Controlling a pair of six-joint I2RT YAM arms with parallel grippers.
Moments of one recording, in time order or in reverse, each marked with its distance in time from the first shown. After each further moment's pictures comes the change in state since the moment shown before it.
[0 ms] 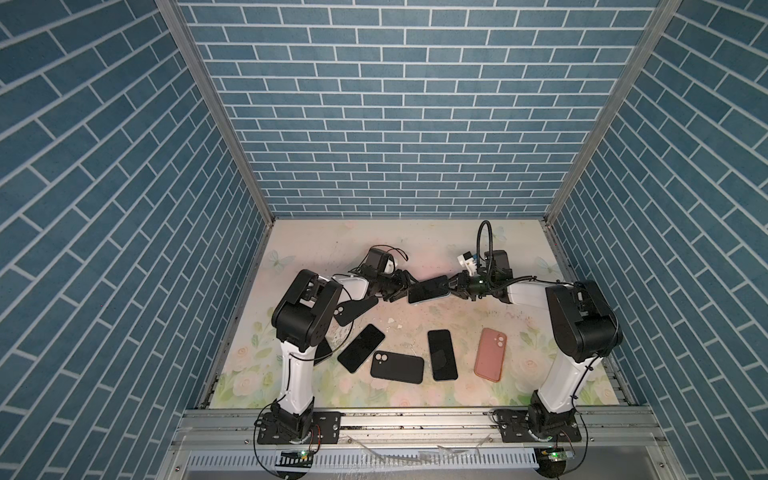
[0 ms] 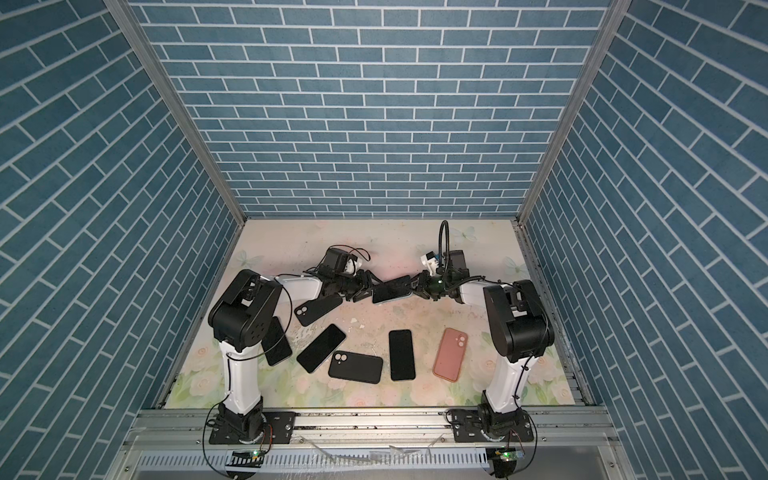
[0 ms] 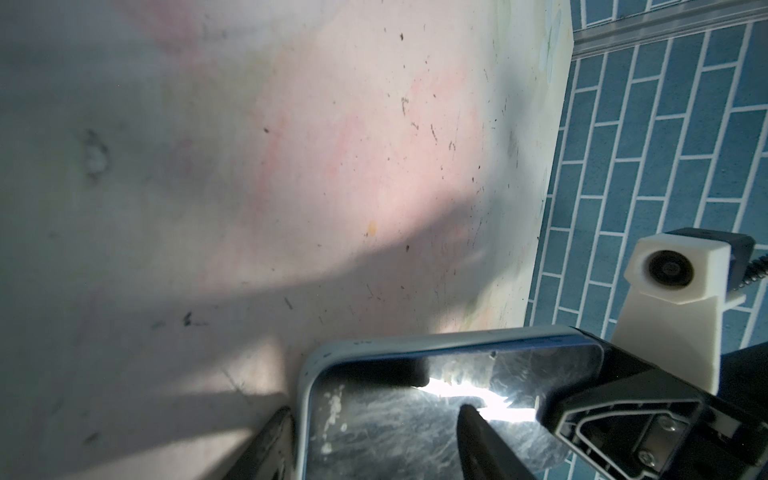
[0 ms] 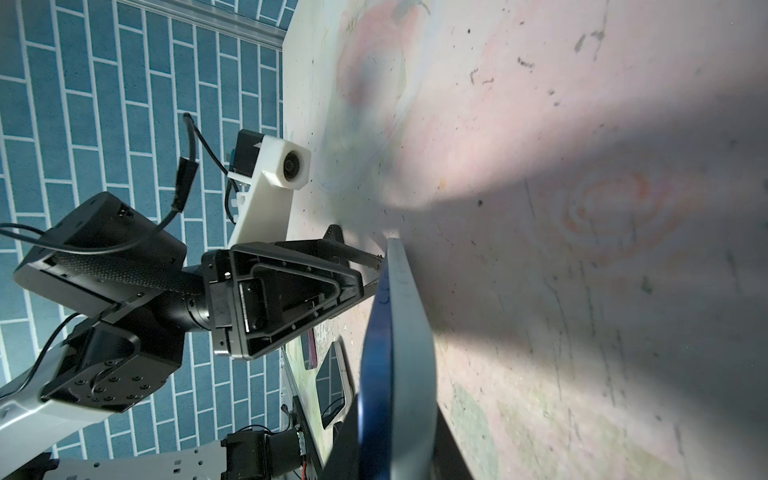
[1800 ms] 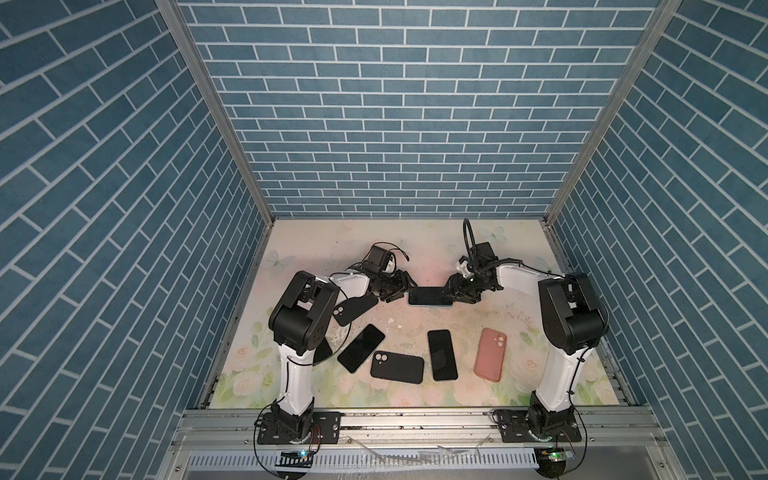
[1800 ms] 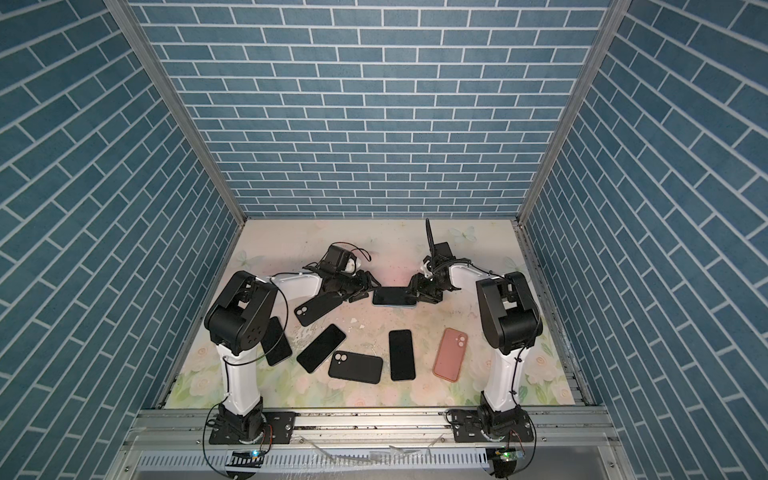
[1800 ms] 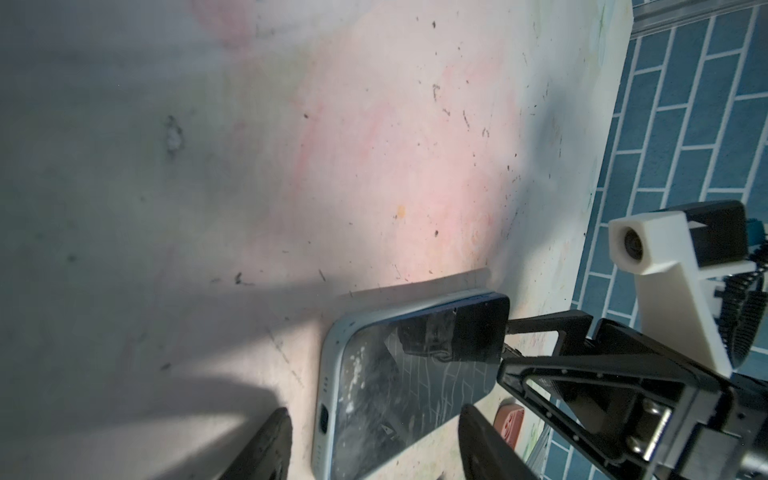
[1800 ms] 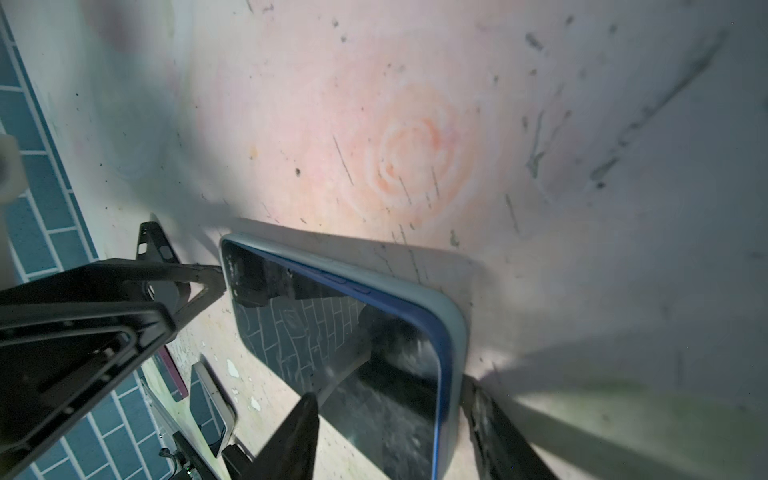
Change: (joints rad) left arm -0.010 -0.026 0.045 -0.165 -0.072 0.072; right arm 0.063 0.090 0.263 -0.581 0.356 -0.204
